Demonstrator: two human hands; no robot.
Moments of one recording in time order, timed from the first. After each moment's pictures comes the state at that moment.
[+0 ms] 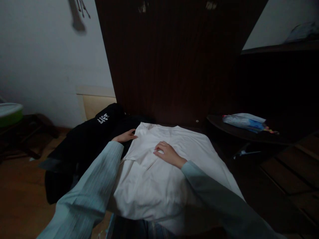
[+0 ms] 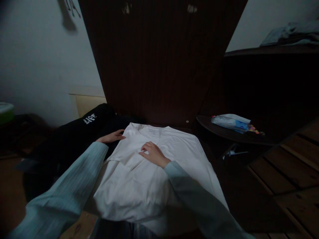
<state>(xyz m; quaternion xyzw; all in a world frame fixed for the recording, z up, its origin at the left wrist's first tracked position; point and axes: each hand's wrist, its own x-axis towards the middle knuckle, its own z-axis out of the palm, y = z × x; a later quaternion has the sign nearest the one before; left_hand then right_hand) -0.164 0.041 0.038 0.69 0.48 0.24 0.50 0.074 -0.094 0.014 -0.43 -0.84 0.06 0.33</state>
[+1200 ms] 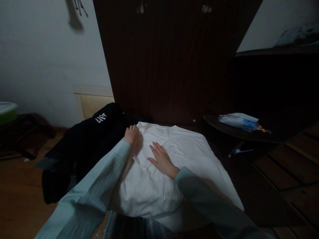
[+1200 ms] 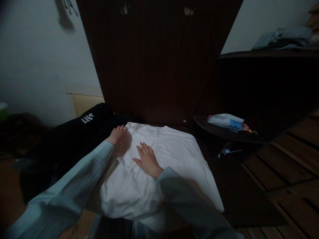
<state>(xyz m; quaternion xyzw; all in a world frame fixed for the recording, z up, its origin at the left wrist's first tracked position) -0.122 0.019 0.042 0.86 0.50 0.10 -0.03 0.050 -0.122 -0.007 -0.53 -0.81 0.00 0.25</state>
